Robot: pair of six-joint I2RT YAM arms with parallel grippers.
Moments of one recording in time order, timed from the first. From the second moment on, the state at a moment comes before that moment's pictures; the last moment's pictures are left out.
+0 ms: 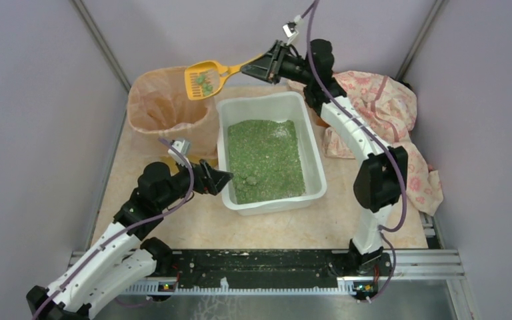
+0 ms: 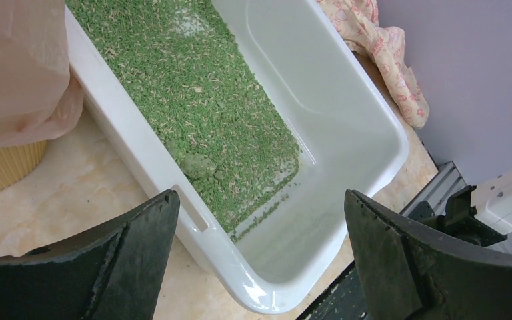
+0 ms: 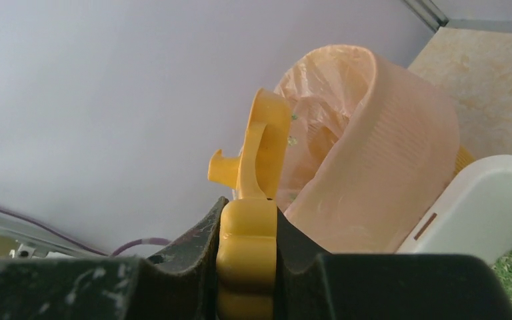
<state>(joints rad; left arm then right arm) -0.62 0.66 0.59 -0.13 0.12 -0.51 0.39 1.83 1.76 0.24 -0.79 1.07</state>
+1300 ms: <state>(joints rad) -0.62 0.64 0.51 -0.16 0.10 -0.52 0.95 1.85 2.13 -0.25 -0.13 -0.15</state>
